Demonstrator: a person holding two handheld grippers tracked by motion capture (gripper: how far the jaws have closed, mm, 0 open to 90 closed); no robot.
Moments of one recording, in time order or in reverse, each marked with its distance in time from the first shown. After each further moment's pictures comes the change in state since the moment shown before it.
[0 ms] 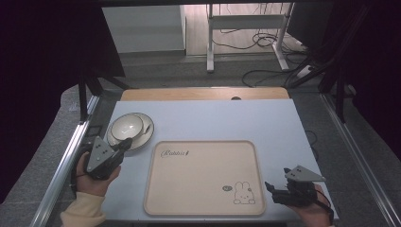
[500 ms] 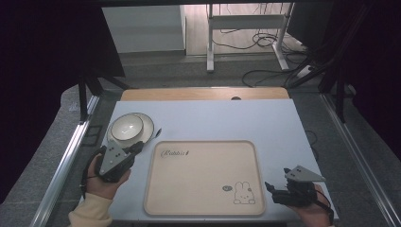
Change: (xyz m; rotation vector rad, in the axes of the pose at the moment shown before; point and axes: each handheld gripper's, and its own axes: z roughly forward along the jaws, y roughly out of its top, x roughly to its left) left arm -0.022 0.009 0.009 0.008 -0.064 0.042; right arm 0.000 0.000 0.000 0.002 0.001 -0.002
